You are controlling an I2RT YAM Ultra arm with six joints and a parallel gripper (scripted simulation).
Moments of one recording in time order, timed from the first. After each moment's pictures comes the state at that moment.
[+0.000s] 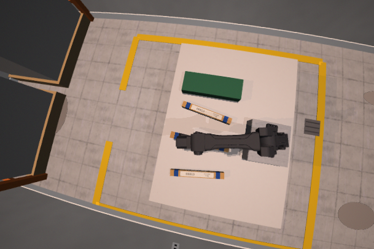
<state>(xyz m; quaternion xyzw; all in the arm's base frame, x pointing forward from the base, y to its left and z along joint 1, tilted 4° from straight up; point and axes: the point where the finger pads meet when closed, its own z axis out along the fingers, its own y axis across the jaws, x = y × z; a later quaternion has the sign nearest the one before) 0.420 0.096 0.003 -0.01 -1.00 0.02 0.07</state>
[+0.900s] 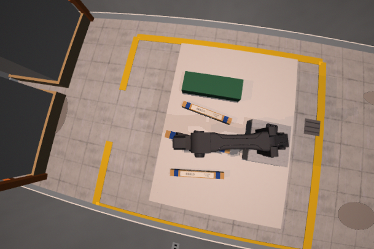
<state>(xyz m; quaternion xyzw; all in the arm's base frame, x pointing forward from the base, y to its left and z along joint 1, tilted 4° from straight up) 0.437 0.100 0.075 -0.01 -1.00 0.01 0.04</state>
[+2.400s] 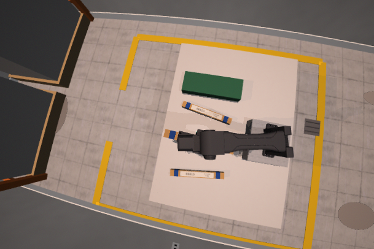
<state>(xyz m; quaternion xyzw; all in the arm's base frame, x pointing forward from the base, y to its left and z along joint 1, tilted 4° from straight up) 0.433 0.099 0.125 -0.01 -1.00 0.00 0.00</state>
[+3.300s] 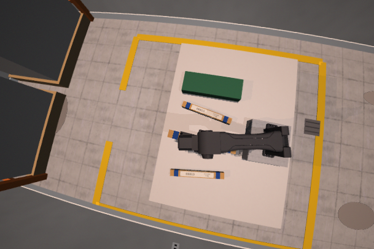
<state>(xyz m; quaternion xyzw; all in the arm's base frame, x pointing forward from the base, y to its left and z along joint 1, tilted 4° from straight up) 0.418 0.095 0.107 -0.01 -1.00 0.01 0.04</state>
